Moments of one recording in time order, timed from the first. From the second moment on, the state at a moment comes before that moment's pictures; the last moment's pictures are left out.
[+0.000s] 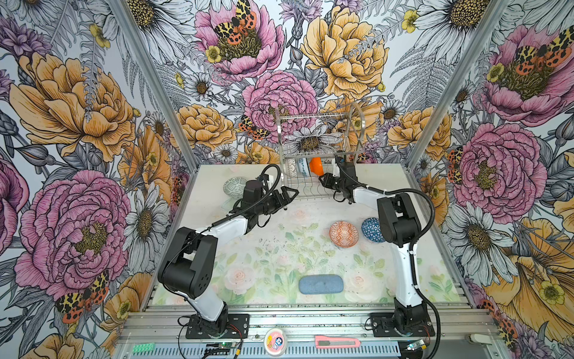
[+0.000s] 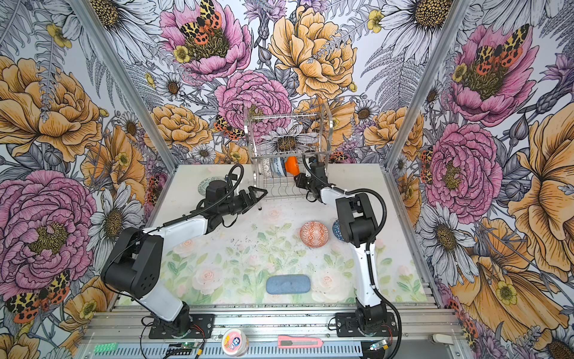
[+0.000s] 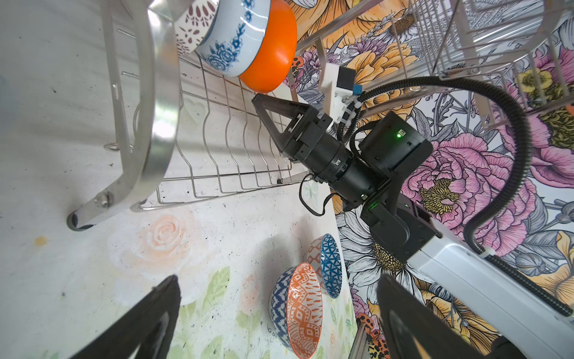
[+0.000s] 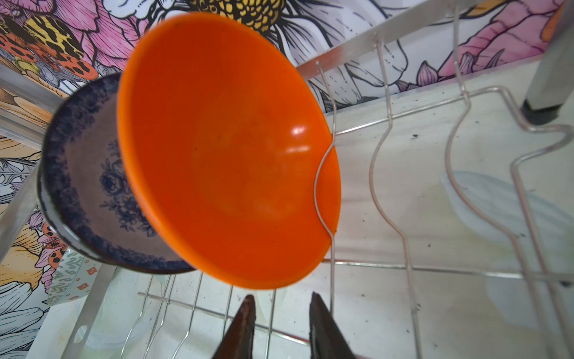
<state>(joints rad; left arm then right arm) -0.36 1.64 0.94 0.30 0.52 -0.87 0.25 2.30 1.63 0.13 -0.32 0.48</state>
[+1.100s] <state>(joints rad) -0.40 1.42 0.88 0.14 0.43 -0.87 0.37 1.96 1.30 0.18 -0.28 0.53</state>
